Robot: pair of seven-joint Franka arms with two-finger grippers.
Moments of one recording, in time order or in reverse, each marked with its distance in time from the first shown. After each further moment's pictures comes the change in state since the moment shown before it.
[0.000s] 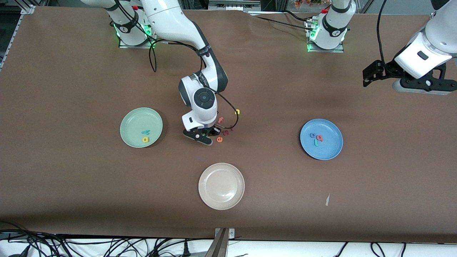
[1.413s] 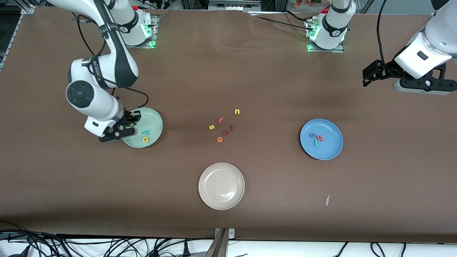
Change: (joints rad) left arm 0.000 0.002 0.000 0.003 0.000 -0.005 0.000; right arm -0.655 -0.616 0.280 -0.466 -0.316 -0.179 -0.965
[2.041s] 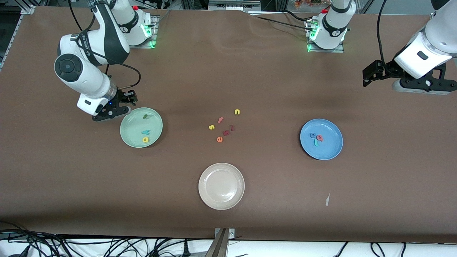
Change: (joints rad) left arm 0.000 0.000 0.000 0.000 0.000 0.000 0.000; right arm -0.019 -0.162 0.024 -0.158 -0.007 0.005 0.000
